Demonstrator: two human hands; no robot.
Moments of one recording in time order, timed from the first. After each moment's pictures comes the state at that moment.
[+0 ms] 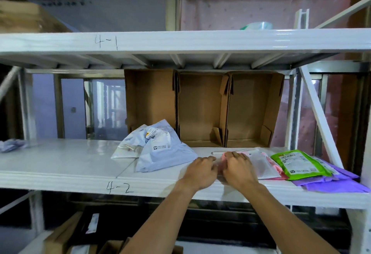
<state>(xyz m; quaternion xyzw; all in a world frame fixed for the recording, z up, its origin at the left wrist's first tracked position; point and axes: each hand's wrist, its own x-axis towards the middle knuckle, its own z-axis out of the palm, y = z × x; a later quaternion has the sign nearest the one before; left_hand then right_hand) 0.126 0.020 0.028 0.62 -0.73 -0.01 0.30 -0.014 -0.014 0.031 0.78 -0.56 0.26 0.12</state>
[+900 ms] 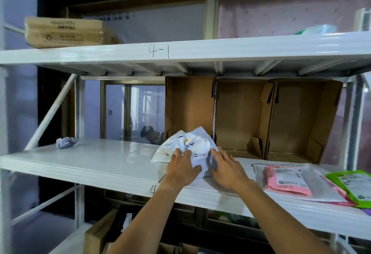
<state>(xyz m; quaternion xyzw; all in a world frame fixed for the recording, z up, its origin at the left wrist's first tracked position) 0.294 0.044 0.036 0.75 -0.58 0.08 0.32 0.129 -0.017 0.047 0.87 -0.44 0.21 0.03</state>
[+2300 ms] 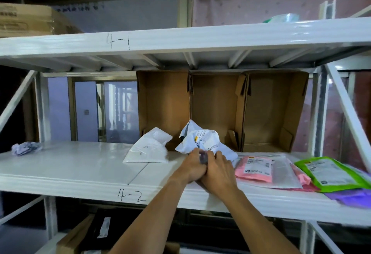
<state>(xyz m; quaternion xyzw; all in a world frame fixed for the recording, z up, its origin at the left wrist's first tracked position) 0.208 -0.024 0.031 0.60 -0.63 -0.19 0.45 0.091 -0.016 0.021 0.80 -0.49 0.33 0.09</state>
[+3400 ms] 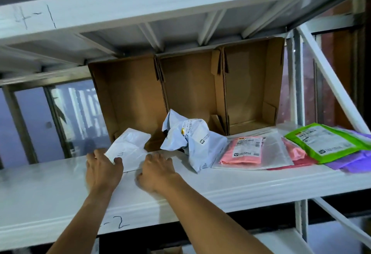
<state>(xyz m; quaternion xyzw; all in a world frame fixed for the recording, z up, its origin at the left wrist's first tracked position) 0.380 -0.020 0.029 0.78 -0.41 0.11 0.45 0.223 -0.035 0.031 0.86 -0.45 0.23 -0.04</state>
